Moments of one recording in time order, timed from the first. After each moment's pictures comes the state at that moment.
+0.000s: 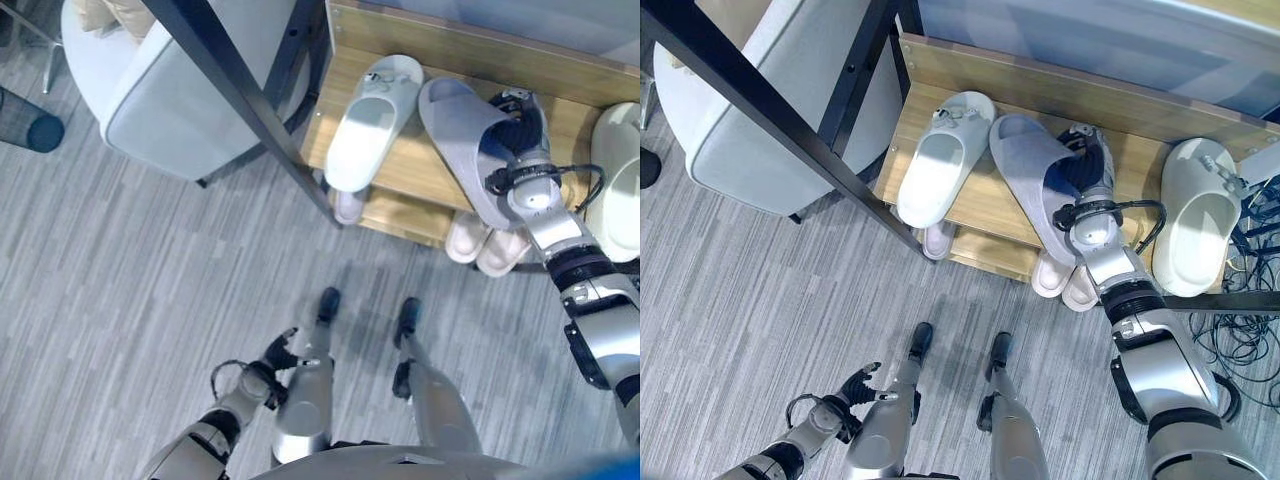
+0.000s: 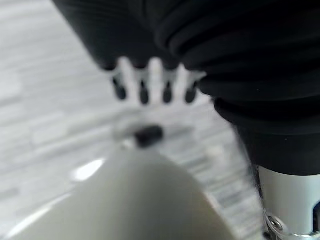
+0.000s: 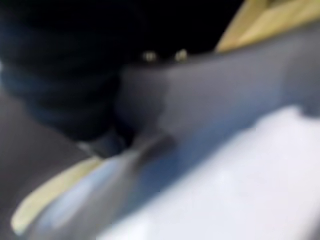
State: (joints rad) left arm -0.21 0.26 -0.49 1.08 -0.01 -0.18 0.10; right arm -0.72 -0.59 0.25 0.54 -0.04 -0.17 -0.40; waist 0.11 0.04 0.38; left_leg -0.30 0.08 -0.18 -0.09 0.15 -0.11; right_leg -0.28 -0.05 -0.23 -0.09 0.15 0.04
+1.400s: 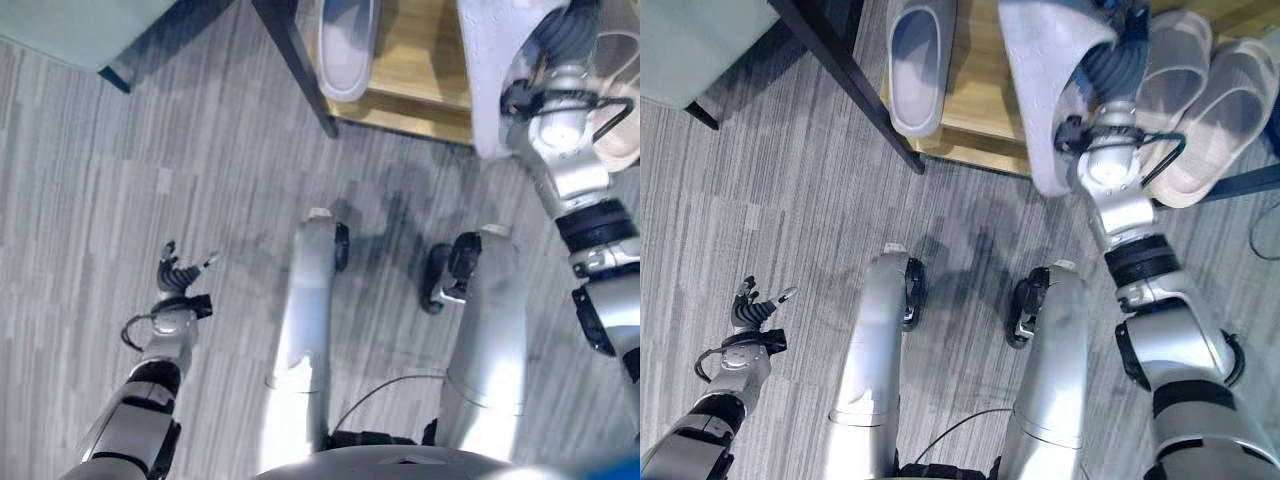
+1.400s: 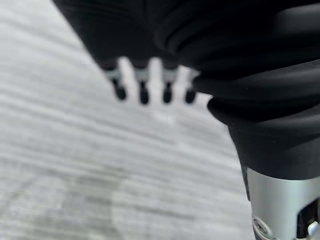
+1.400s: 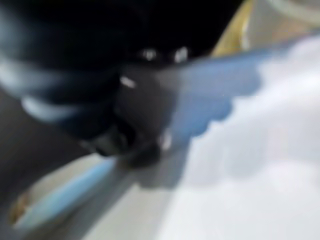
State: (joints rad) left arm -0.31 0.53 -0.18 0.97 -0.52 -0.32 0.34; right arm -1.07 -0.64 0.33 0.54 0.38 -0.30 -0.48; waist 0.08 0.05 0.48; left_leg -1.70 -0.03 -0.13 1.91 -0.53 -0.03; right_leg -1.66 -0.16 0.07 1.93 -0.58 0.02
